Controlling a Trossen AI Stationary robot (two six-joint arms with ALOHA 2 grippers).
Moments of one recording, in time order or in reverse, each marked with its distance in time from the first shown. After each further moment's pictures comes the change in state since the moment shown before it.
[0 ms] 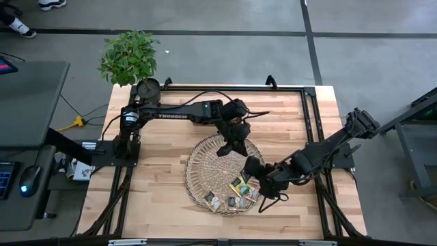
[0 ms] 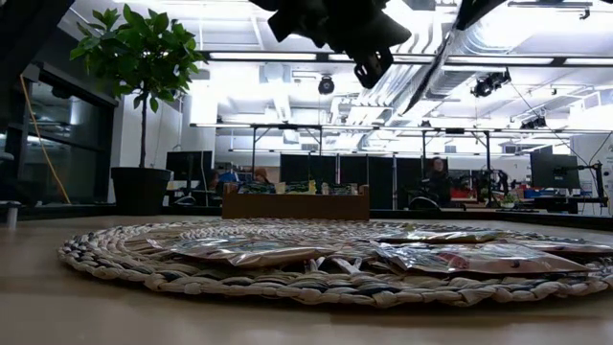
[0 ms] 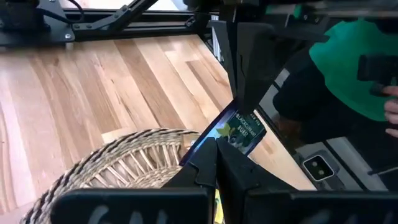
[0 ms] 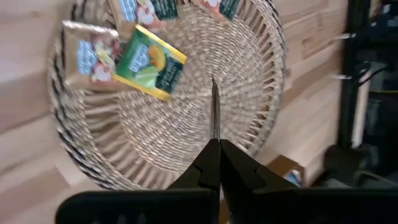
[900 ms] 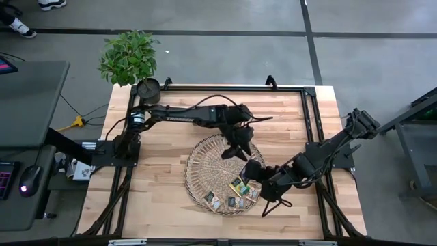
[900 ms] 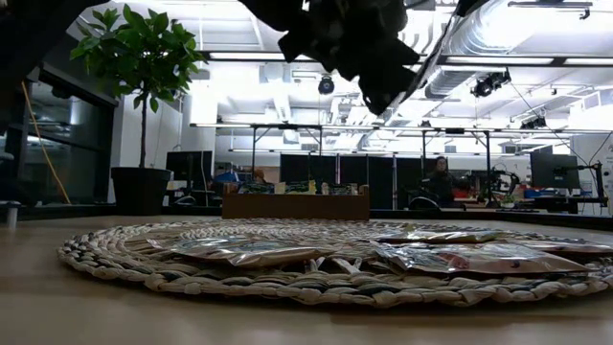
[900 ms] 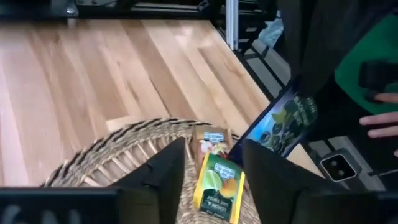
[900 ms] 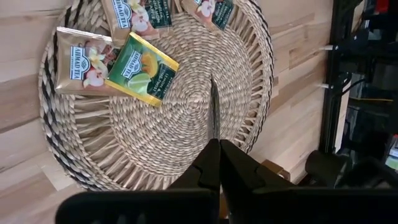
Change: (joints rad) left arm -0.004 0.088 0.002 0.049 -0.017 -0.018; right arm 0.036 0.001 0.000 0.032 0.056 -0.038
